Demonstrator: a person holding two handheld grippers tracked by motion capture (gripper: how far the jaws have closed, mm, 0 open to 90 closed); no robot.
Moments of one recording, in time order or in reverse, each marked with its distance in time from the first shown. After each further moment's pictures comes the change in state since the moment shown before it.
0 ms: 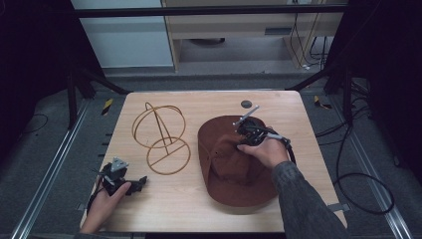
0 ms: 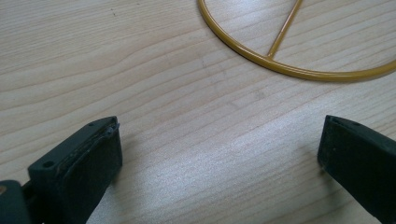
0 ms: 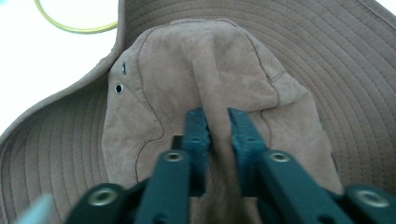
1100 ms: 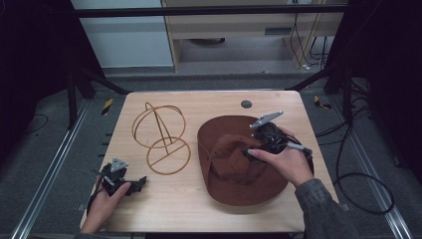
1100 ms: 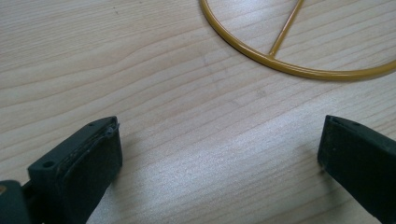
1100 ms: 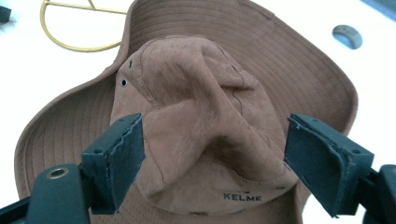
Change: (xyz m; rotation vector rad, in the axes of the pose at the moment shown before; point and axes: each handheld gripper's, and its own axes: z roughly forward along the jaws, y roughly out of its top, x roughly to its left) left arm 0.000 -0.001 -0.001 0.000 0.006 -0.005; right arm 0.015 -0.030 -0.058 -0.153 -0.130 0.007
